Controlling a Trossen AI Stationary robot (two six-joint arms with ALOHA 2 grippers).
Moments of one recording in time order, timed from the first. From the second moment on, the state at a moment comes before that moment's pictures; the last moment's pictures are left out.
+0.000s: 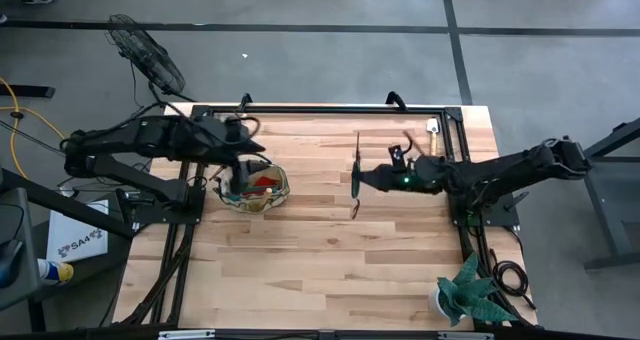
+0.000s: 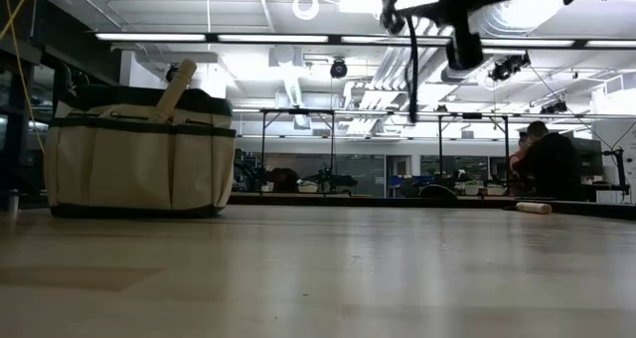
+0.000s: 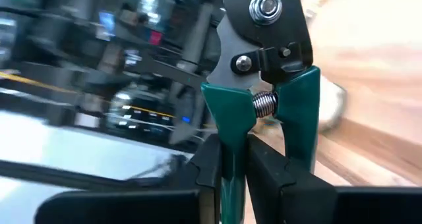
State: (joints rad) left arm -0.03 1.07 1.41 -0.95 -0.22 -0.28; right arm 0.09 1.11 0.65 0.34 0.25 1.26
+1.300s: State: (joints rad) left arm -0.03 1.43 1.41 -0.37 -0.12 -0.25; right arm -0.28 1.10 0.65 0.86 -0.32 1.18
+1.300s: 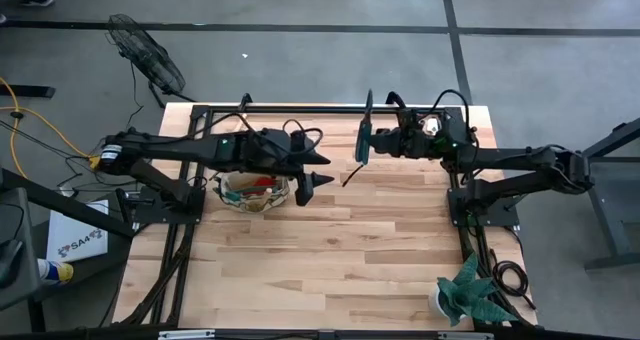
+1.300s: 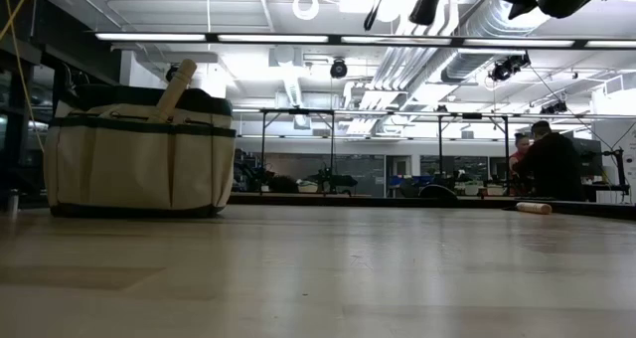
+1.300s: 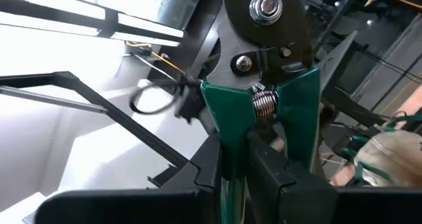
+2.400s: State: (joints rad) left arm -0.03 1.54 1.41 -0.34 -0.24 0.97; right arm -0.33 1.10 0.65 0.91 -0.34 1.34
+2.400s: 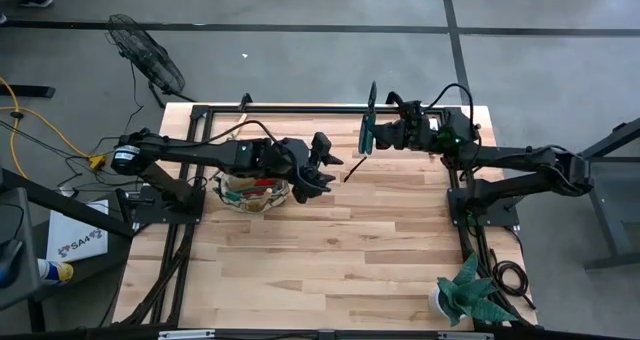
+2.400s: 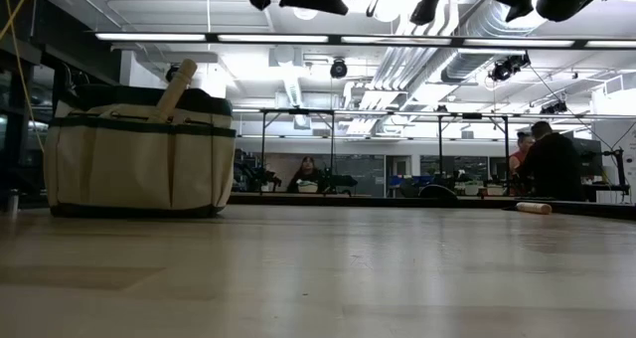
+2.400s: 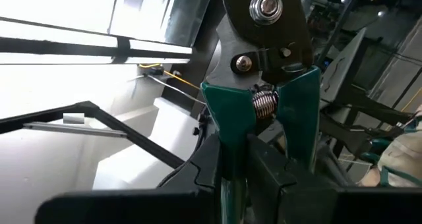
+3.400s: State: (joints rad) left arm -0.12 1.62 1.41 -0.29 -0.40 1.70; right arm -0.34 1.10 0.65 0.82 -0.37 1.36
